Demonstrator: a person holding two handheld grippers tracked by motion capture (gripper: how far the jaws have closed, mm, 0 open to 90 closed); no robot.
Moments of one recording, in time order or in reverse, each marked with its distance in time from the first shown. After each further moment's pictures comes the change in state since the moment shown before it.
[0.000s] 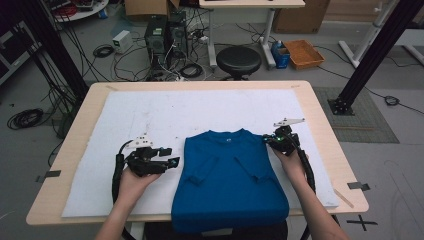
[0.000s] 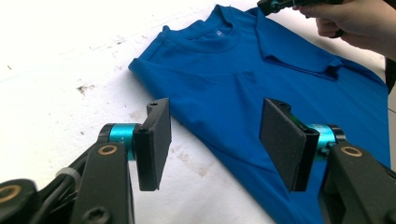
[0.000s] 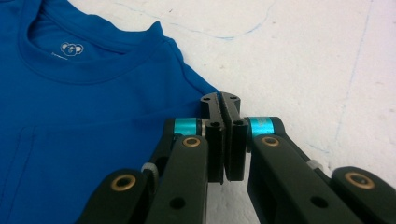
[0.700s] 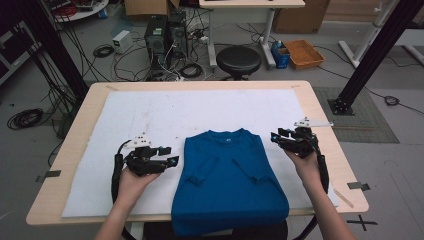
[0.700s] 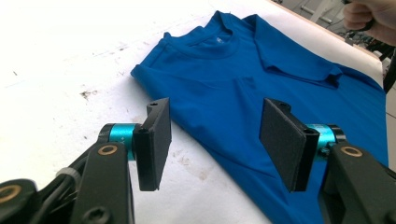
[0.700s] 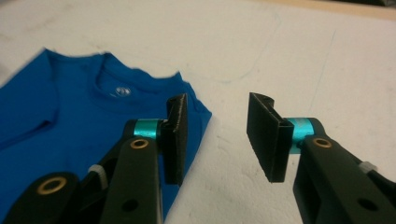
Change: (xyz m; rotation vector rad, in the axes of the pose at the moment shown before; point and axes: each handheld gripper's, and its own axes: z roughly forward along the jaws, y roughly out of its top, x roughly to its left) left arm 0.001 0.001 -0.001 -0.017 0.001 -0.004; right arm -0.005 -0.003 -0.054 -0.177 0.056 0.030
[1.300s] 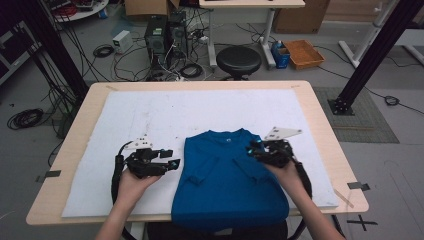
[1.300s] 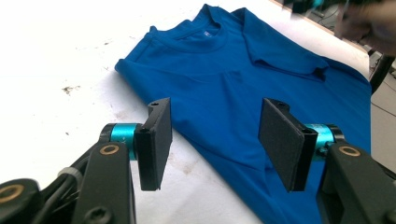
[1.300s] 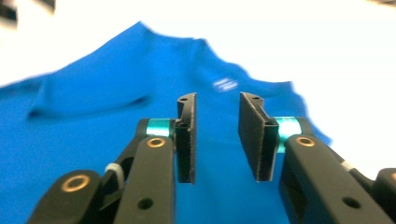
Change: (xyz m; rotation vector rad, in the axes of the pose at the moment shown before) left arm -0.006 0.000 -0.003 0.021 -0.031 0.004; right arm 0.061 0.002 0.010 0.008 0.171 -0.182
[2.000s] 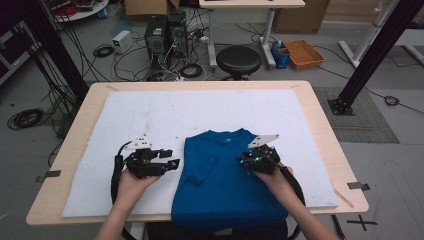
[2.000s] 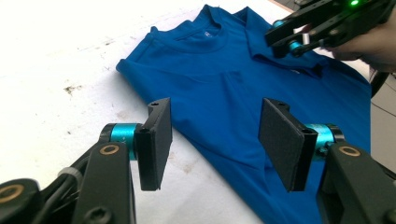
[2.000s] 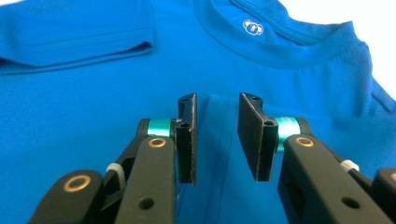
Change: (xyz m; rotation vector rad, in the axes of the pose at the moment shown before) left arm -0.001 0.000 -0.002 -0.001 0.003 -0.002; right arm 0.031 -0.009 0.045 0.250 -0.042 -0.051
